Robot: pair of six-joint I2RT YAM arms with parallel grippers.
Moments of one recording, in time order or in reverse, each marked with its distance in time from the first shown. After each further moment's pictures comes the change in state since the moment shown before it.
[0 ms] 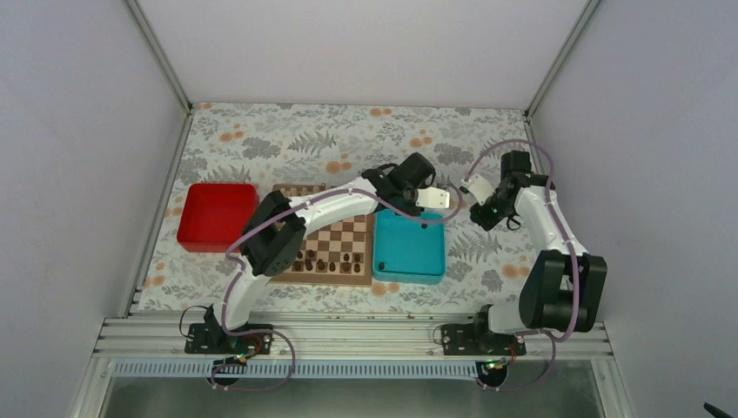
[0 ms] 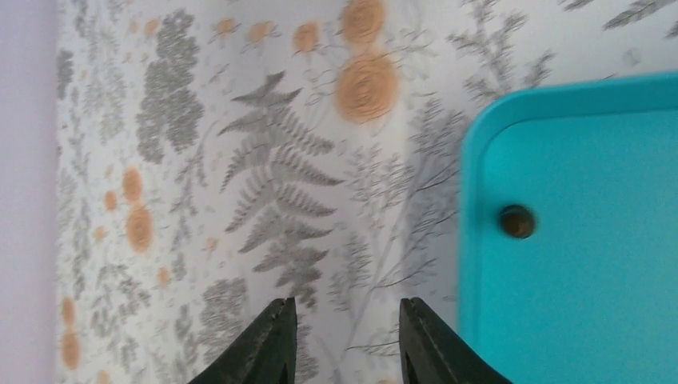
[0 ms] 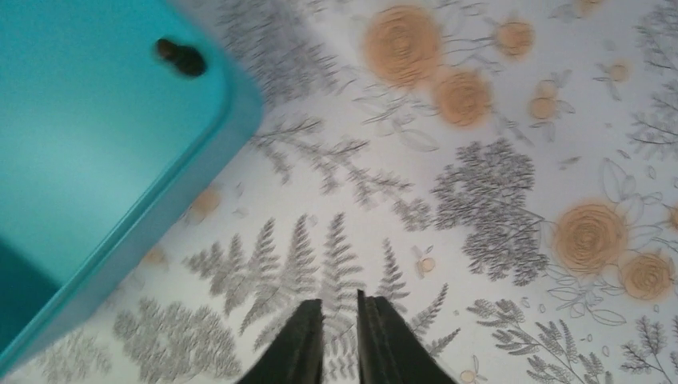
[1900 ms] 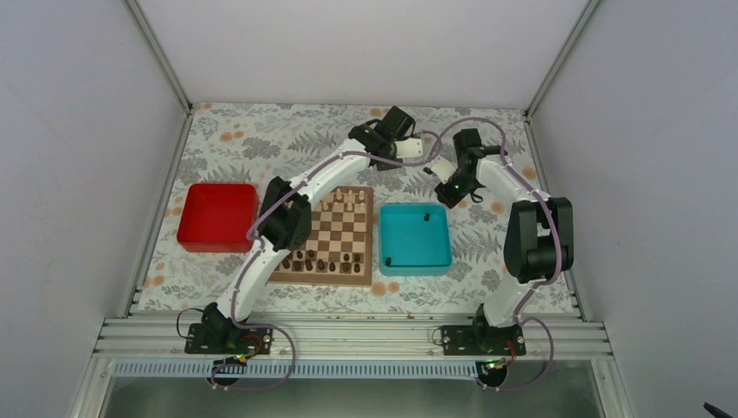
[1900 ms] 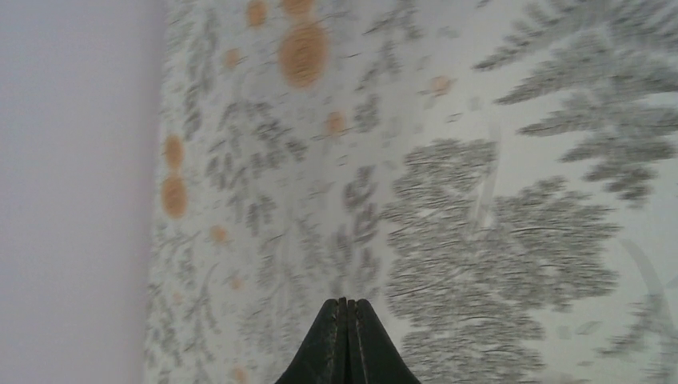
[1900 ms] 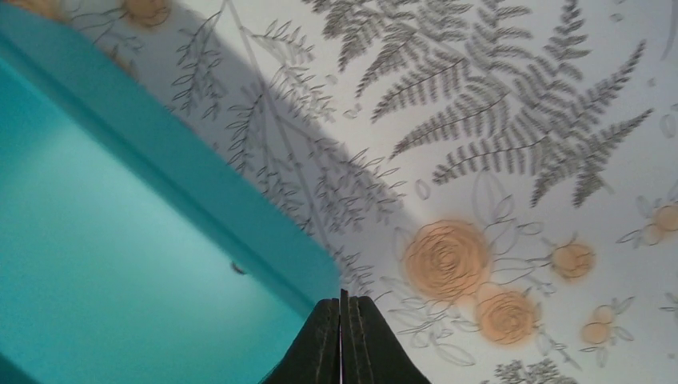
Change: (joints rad) left arm 0.215 0.291 0.550 -0.311 -0.122 -0.003; right arm 0.250 0.312 0.233 0.029 0.000 0.174
